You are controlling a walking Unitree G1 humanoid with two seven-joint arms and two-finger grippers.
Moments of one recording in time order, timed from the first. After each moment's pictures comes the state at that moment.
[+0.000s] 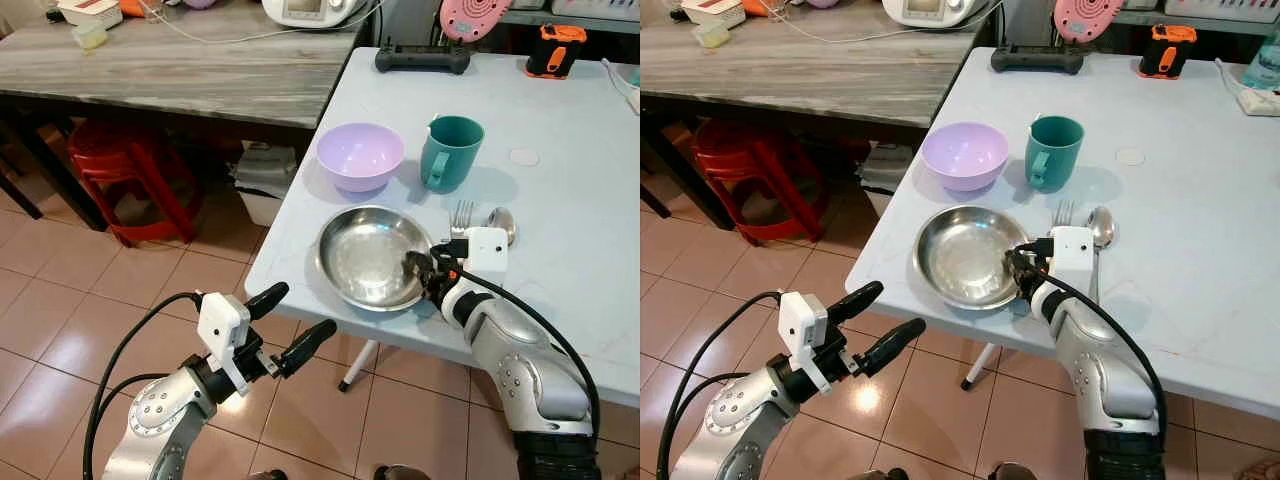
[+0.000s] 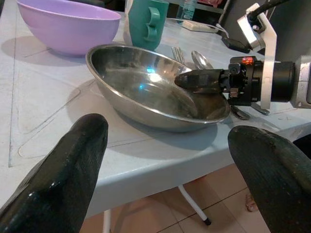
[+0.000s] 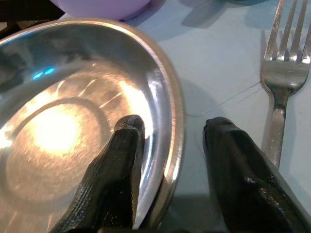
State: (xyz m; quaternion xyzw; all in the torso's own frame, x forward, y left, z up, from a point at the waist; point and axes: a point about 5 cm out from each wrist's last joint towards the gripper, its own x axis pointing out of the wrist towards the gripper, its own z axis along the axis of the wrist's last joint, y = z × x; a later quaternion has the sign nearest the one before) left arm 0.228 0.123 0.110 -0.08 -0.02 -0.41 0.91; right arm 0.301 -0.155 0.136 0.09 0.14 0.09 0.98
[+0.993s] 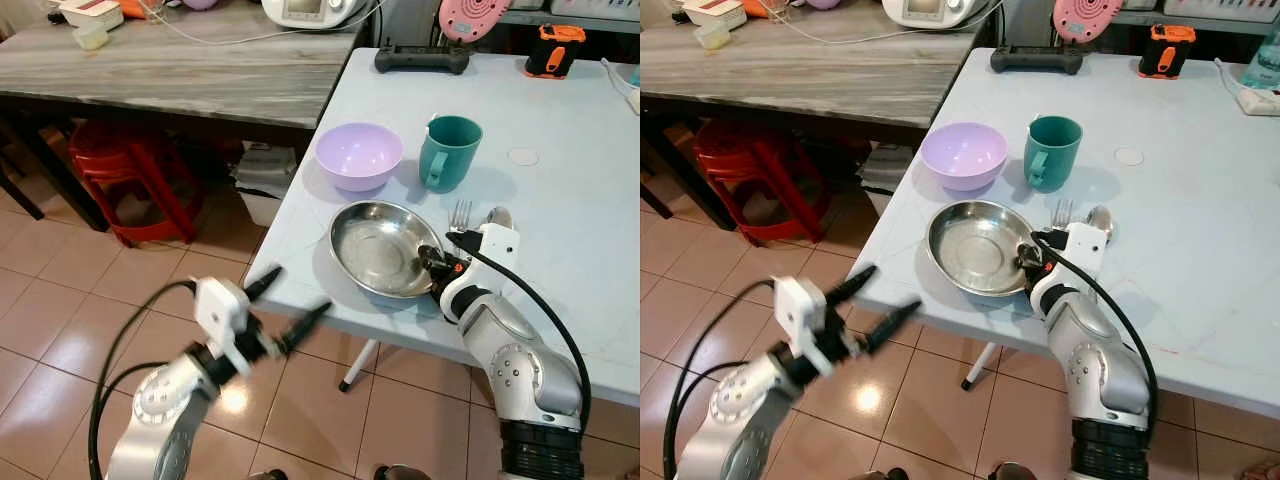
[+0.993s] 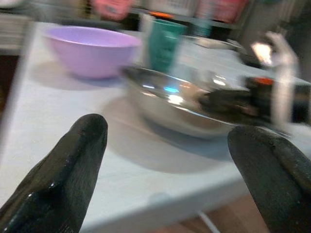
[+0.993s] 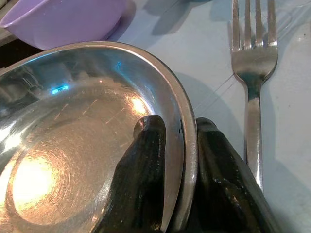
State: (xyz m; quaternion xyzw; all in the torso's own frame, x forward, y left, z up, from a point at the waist) left arm 0.246 0.127 0.121 -0.08 -0.05 -0.35 0.93; right arm 0.307 -0.157 0.138 0.18 0.13 0.03 0.97
